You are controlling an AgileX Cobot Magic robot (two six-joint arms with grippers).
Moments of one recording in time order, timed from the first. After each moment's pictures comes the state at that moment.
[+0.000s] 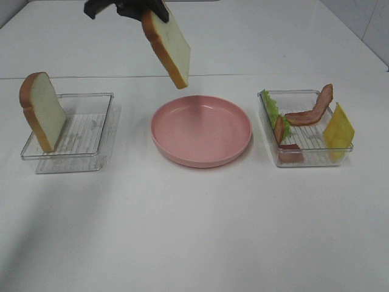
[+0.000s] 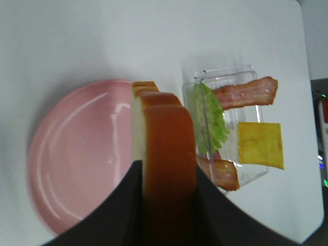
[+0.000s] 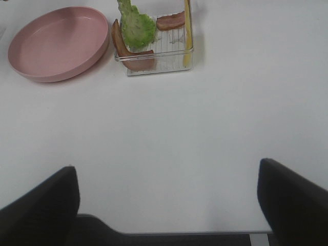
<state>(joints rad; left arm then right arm) -0.31 2.35 -2.43 -0.52 1.19 -0.26 0.12 0.00 -0.45 -0.02 1.11 0.14</state>
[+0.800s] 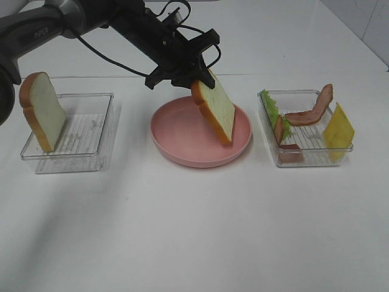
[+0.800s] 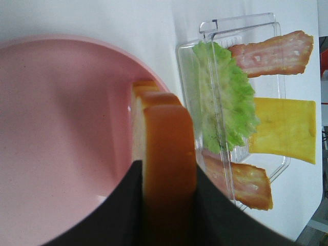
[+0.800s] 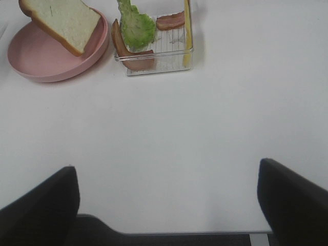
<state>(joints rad) -0.39 2.60 -2.43 -0.71 1.06 -0.14 0.12 0.00 -0.45 -0.02 1.11 0.14</state>
